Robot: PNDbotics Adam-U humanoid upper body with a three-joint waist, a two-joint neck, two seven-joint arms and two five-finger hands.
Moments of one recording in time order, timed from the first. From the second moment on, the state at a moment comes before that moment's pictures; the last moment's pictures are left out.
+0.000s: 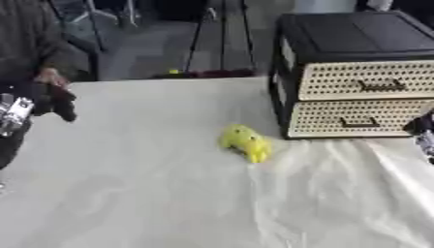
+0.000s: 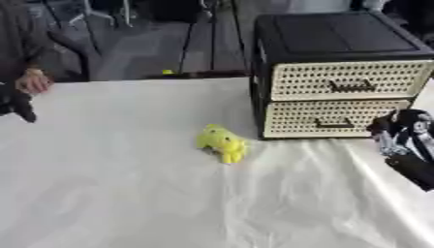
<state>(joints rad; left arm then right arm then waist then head) -0.07 0.44 0.18 -1.94 0.03 -0.12 -0.29 -0.25 -0.37 -0.11 -1.65 0.58 -0.32 0.17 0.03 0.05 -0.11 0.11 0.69</state>
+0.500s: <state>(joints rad) -0.07 0.44 0.18 -1.94 0.03 -0.12 -0.29 -0.28 -0.38 -0.11 -1.58 0.60 -0.31 0.16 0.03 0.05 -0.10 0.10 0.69</state>
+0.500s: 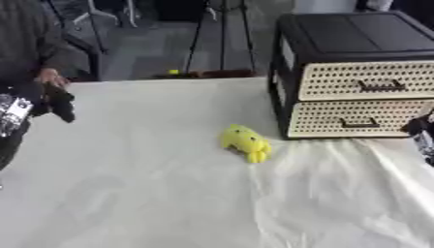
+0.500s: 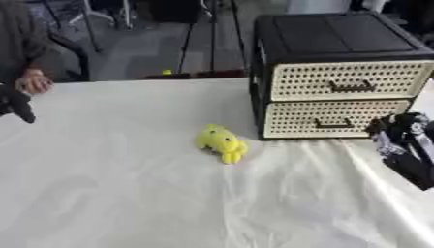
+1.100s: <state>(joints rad) -0.06 0.44 0.18 -1.94 0.03 -0.12 -0.30 -0.50 -0.46 -0.05 -1.30 0.70 -0.34 0.20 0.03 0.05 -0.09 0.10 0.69</state>
